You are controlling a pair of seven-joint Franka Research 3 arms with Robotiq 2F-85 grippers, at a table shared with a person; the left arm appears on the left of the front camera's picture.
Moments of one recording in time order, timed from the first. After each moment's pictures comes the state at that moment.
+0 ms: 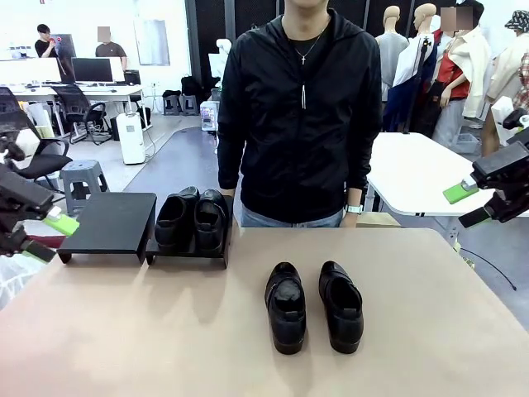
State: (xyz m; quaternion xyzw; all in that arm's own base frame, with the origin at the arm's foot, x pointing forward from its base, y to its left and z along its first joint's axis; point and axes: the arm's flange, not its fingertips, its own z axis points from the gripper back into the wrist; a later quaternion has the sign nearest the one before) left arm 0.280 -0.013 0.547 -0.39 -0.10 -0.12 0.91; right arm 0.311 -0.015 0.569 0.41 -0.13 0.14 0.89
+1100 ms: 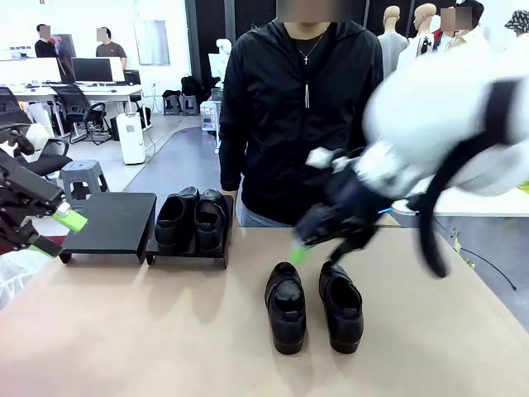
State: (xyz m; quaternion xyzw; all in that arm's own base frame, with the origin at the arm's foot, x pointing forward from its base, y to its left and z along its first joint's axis) left arm 0.283 -0.019 0.552 -0.38 -0.10 -0.12 0.91; right arm 0.330 0.251 0.502 0.22 -0.08 0.20 0.95
